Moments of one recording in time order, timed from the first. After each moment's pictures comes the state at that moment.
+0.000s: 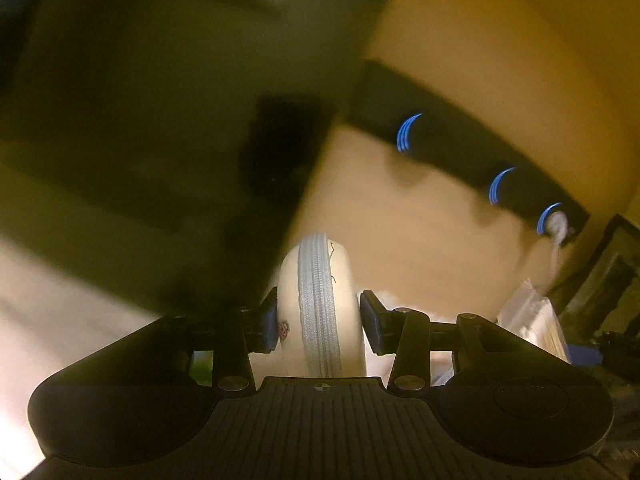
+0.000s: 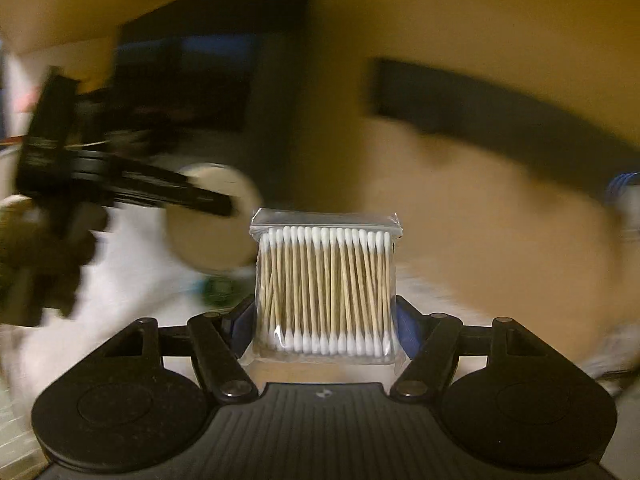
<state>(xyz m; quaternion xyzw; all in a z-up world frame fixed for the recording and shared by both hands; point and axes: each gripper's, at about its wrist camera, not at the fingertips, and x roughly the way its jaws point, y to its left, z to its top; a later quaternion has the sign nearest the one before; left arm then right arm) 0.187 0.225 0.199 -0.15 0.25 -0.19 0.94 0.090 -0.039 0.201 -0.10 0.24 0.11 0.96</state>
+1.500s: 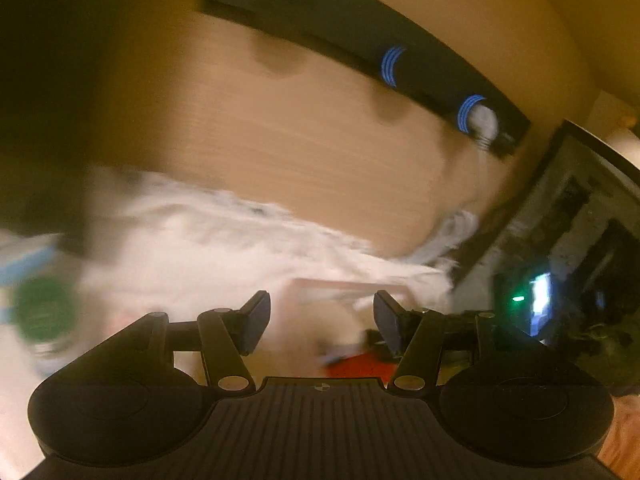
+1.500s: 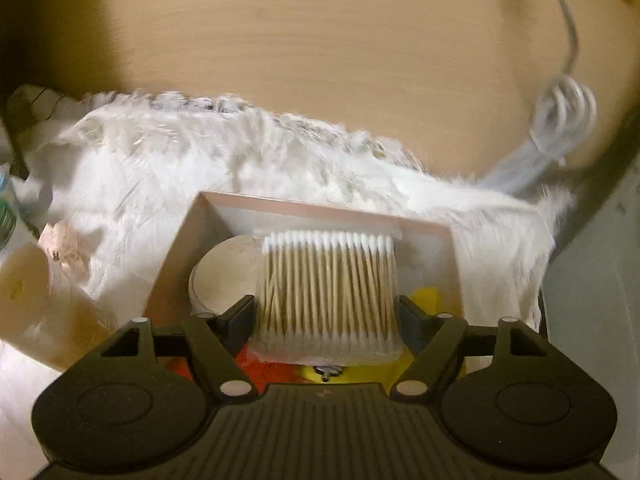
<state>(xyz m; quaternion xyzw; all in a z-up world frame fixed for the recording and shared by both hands) 0.163 0.117 0.157 -0.13 0.32 -0.26 0.90 0.182 -0.143 0.058 -0.03 0.42 -0.03 0.91</state>
